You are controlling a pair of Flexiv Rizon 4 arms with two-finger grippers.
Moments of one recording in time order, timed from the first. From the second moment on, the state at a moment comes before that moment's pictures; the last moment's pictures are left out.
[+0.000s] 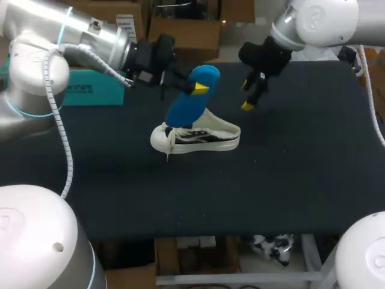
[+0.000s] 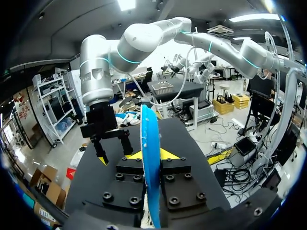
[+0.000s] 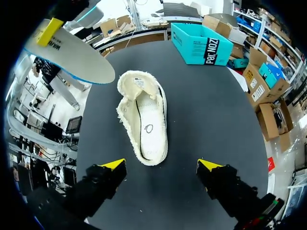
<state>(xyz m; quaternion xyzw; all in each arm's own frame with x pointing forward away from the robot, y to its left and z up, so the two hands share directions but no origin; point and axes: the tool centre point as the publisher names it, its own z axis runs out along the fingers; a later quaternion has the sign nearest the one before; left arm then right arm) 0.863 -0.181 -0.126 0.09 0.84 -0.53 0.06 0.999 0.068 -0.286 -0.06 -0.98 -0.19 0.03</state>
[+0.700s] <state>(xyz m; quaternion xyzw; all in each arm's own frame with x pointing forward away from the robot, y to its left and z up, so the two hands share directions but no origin) 0.849 -0.045 -0.145 0.00 0.85 -0.52 0.08 1.003 0.127 -0.299 -0.06 -1.00 -0.04 0.05</state>
